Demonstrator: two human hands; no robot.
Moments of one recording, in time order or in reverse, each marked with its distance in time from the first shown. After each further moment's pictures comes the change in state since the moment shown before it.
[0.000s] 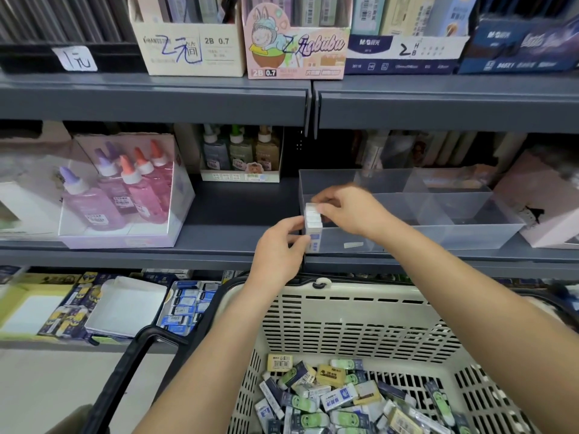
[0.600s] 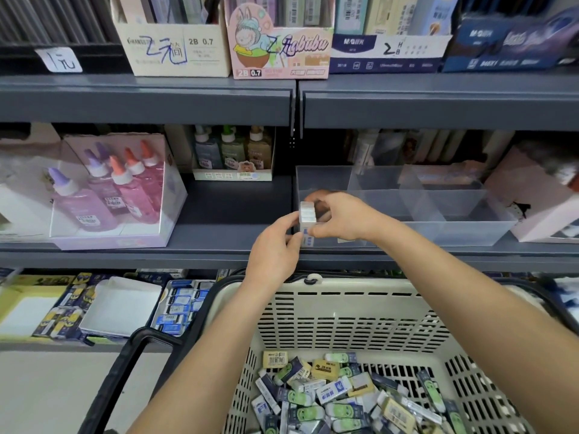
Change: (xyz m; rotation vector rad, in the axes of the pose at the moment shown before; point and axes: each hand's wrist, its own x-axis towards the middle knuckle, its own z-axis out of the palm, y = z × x) left_hand 0.004 -0.004 0.010 0.103 -0.001 0.052; right_hand -0.003 0.013 0.001 0.086 -0.174 -0.060
